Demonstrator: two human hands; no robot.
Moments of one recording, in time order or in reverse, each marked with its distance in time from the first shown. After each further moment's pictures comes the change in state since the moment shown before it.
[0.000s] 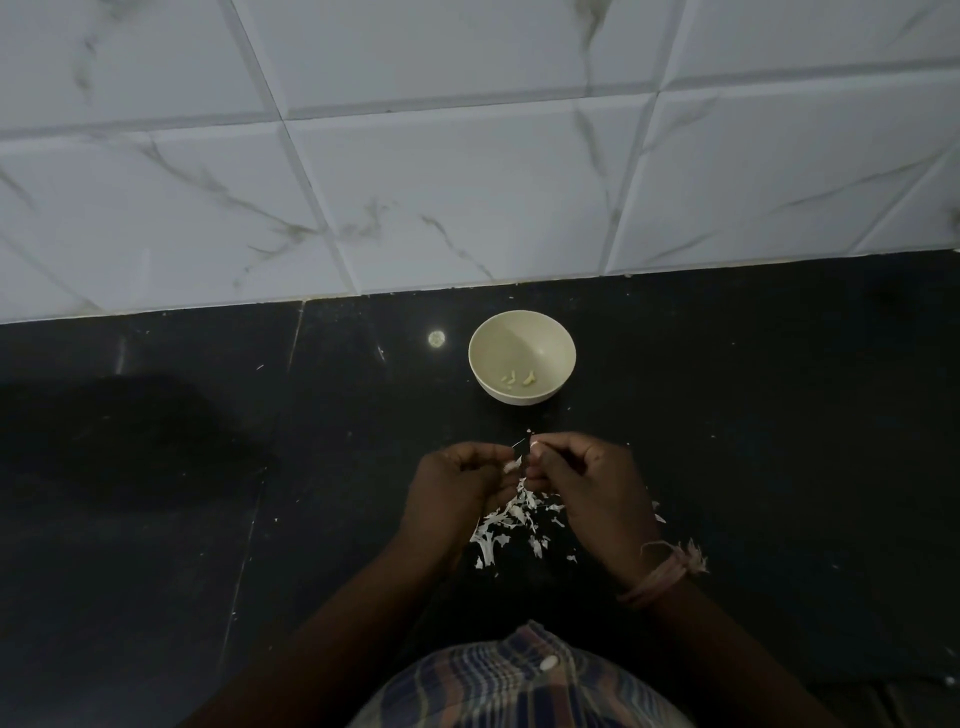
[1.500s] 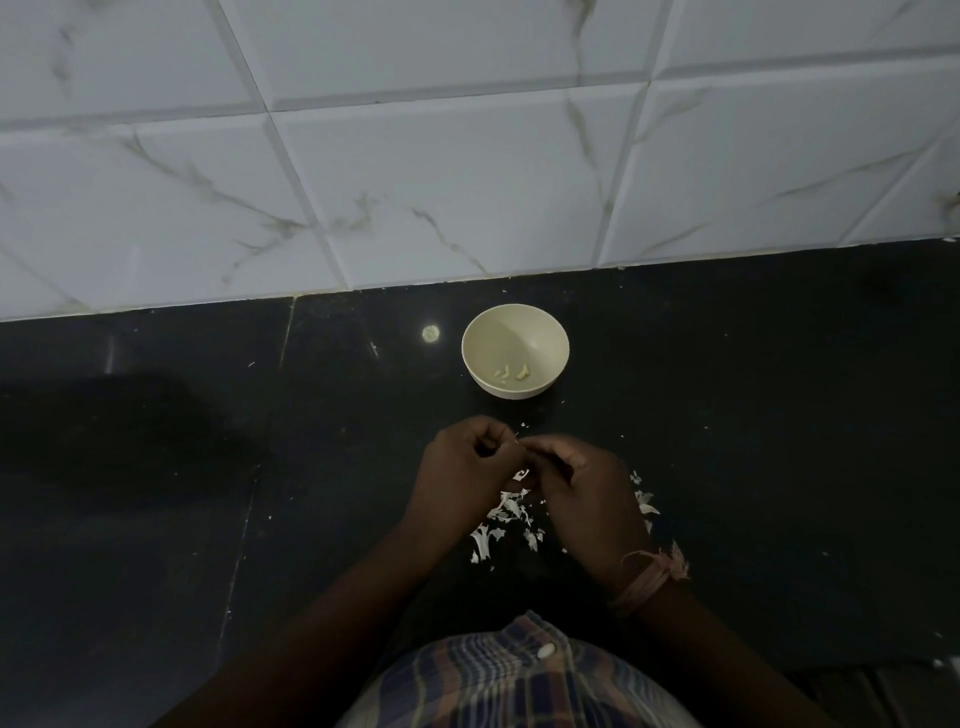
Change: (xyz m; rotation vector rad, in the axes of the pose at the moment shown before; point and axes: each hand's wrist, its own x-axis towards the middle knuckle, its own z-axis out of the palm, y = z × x) left_hand -0.002 0.018 0.010 0.532 0.021 0.232; right_hand -0.012 0.002 0.003 -0.350 0.023 -0.195
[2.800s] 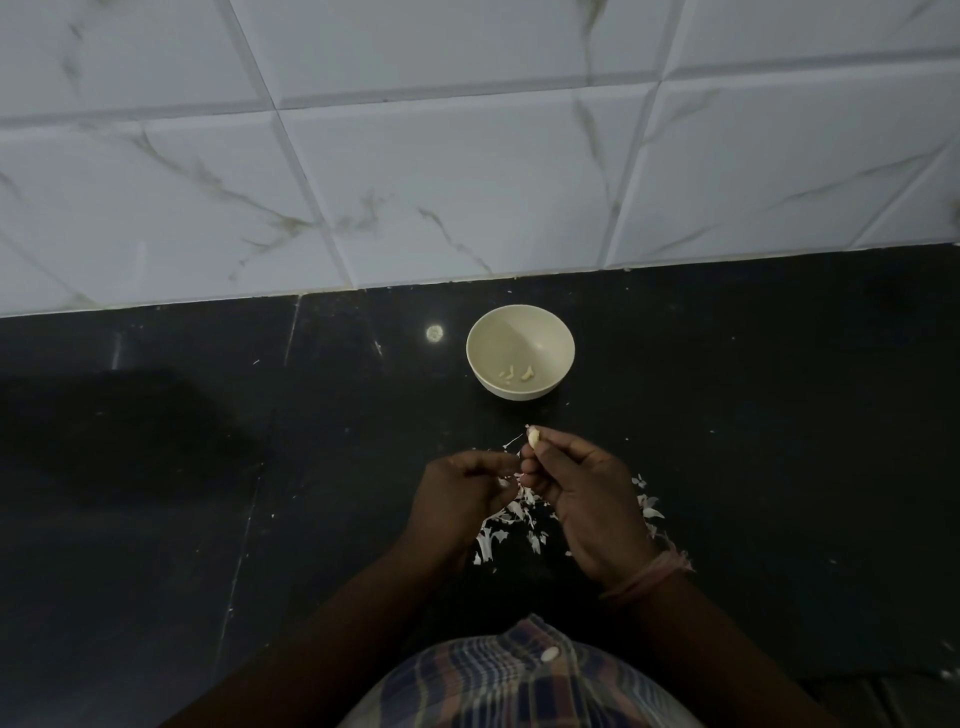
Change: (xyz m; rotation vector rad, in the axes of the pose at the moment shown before) left_hand 0.005 -0.041 0.013 -0.491 -0.014 -0.292; right_hand 0.011 0.001 0.016 0.893 0.066 0.473
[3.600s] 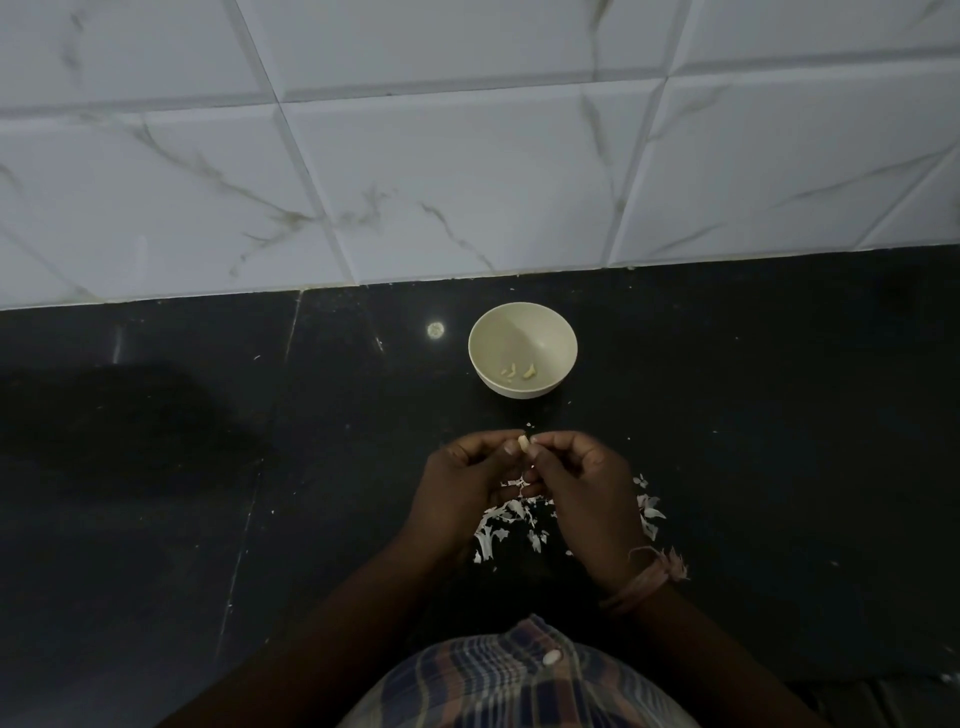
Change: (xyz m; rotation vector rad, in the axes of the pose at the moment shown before) left_hand 0.000 0.006 0.003 -0.158 -0.074 0.097; right_hand -0.002 0.004 -0.007 -0.474 0.035 -0.233
